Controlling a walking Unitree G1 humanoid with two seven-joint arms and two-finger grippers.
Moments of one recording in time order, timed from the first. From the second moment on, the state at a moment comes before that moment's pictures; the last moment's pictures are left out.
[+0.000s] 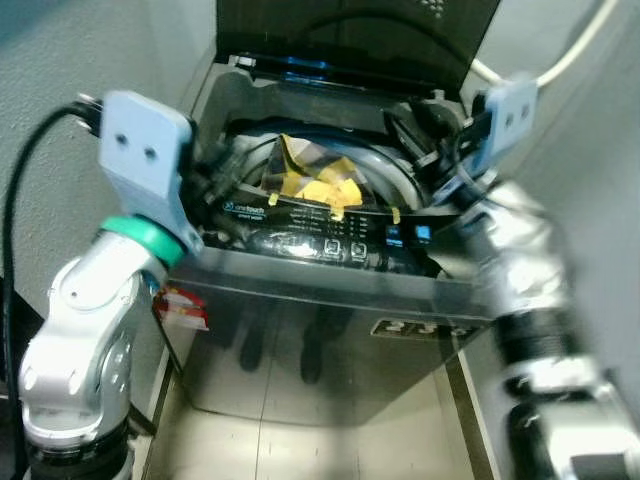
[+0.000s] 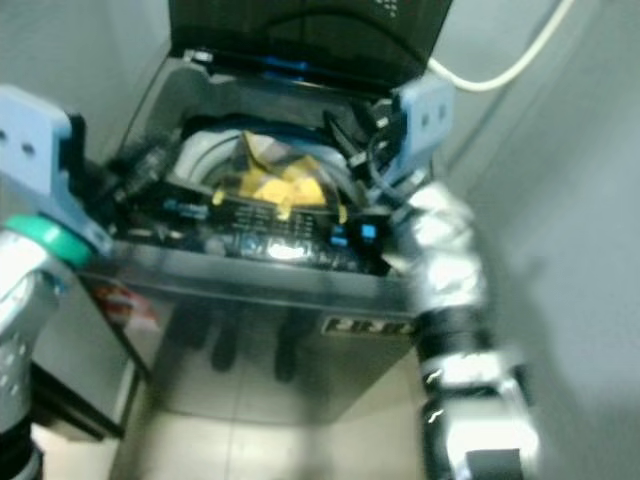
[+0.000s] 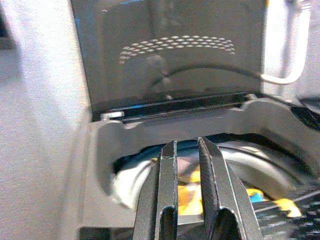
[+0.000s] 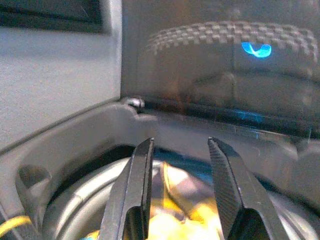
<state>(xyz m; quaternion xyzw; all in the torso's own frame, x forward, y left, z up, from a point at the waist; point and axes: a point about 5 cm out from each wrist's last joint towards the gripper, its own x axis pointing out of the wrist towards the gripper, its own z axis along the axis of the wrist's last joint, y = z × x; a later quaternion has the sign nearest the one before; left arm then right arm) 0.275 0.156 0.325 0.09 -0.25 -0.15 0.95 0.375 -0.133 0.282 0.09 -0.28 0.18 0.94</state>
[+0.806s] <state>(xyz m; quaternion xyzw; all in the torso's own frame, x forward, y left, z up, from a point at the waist) 0.294 0.167 0.311 0.05 -0.25 -0.07 0.96 0.355 -0.122 0.279 0.18 -0.30 0.14 0.93</state>
